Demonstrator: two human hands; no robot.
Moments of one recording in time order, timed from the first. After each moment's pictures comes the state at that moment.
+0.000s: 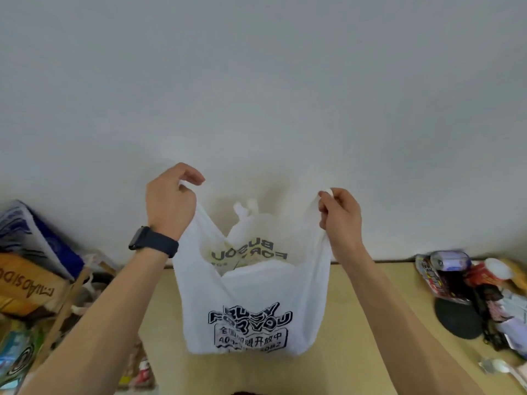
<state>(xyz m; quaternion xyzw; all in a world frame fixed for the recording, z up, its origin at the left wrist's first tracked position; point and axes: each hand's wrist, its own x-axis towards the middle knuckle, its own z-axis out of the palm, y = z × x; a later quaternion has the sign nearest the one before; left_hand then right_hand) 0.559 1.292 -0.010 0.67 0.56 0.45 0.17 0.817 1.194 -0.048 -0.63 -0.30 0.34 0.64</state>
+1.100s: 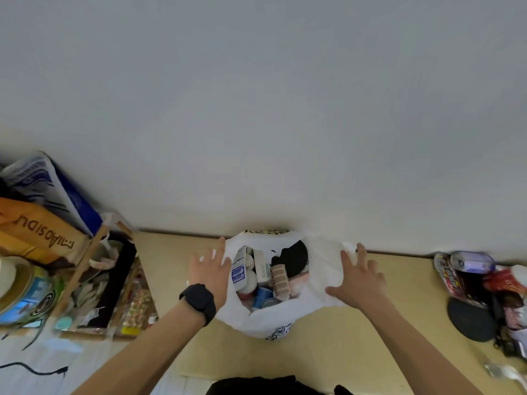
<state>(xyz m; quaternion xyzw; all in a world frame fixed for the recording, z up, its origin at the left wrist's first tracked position) 0.532 1.197 -0.165 0.80 0.53 -0.29 0.01 0.838 1.129 -0.191 -0.82 -0.53 0.18 -0.12</state>
